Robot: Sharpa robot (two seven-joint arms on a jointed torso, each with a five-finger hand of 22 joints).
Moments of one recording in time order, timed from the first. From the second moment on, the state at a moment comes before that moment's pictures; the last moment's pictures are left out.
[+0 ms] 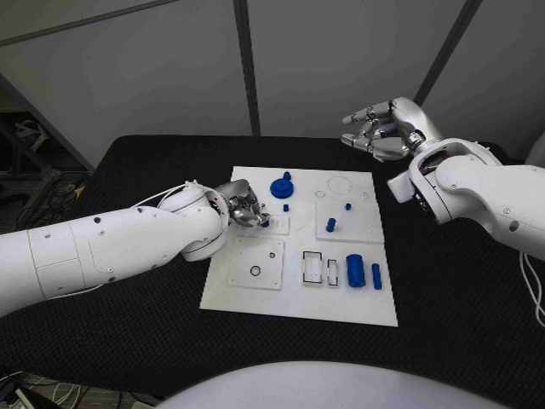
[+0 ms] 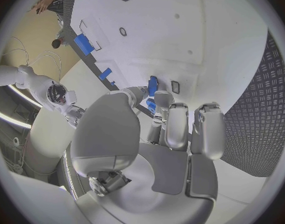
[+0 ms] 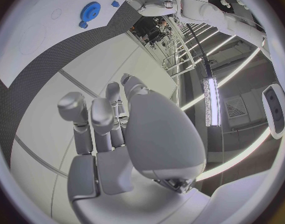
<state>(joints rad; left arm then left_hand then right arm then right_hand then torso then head) 1.13 -0.72 -0.06 1.50 -1.16 -0.29 -0.52 1.26 -0.25 0.61 0.24 0.26 0.99 0.06 0.48 0.65 1.28 -0.01 0.95 0.86 1.47 -0.07 1.28 1.29 0.06 1.44 0.04 1.44 1.31 1.22 -0.79 0.03 1.45 -0.84 -0.55 0.11 1.50 -0.14 0.16 0.24 0.34 0.96 0.15 0.11 0.07 1.13 0.06 0.76 0.79 1.45 -0.02 1.12 1.02 0.11 1.22 0.10 1.20 1.07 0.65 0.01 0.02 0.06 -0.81</state>
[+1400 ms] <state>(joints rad) 1.14 -0.70 -0.06 1.46 -1.17 -0.24 -0.52 1.15 -0.26 0.63 0.16 0.26 1.04 0.02 0.51 0.68 1.34 -0.05 1.05 0.96 1.47 -0.09 1.28 1.29 0.06 1.46 0.02 1.47 1.31 1.22 -0.79 0.03 1.45 -0.84 -0.55 0.11 1.50 -0.14 0.16 0.24 0.34 0.96 0.15 0.11 0.07 1.13 0.06 0.76 0.79 1.45 -0.02 1.12 1.02 0.11 1.22 0.10 1.20 1.06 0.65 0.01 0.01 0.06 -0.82</state>
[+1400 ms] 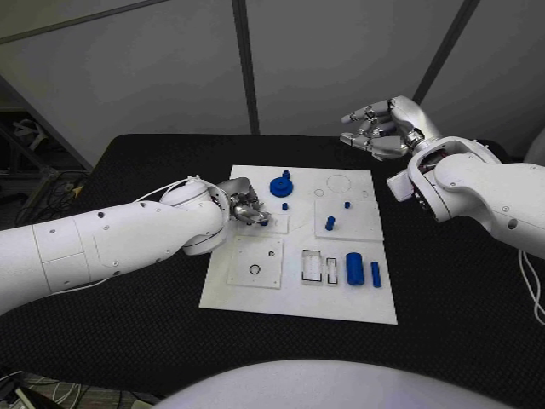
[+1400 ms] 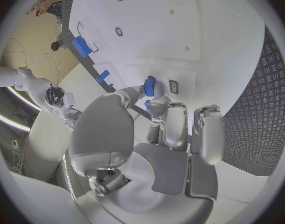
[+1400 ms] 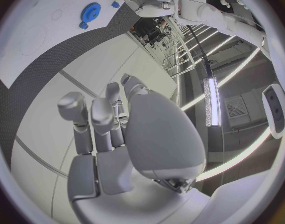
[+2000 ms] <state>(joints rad) 1.14 -0.68 -0.06 1.44 -1.19 -0.22 -0.52 1.11 -0.23 0.54 0.21 0.26 1.05 0.01 0.51 0.69 1.36 -0.05 1.08 1.00 1.46 -0.10 1.28 1.29 0.06 1.46 0.02 1.49 1.31 1.22 -0.79 0.03 1.45 -0.84 -0.54 0.11 1.50 -0.14 0.16 0.24 0.34 0.96 0.15 0.11 0.07 1.13 0.06 0.76 0.79 1.45 -0.02 1.12 1.02 0.11 1.22 0.10 1.20 1.06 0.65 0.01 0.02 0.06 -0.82</state>
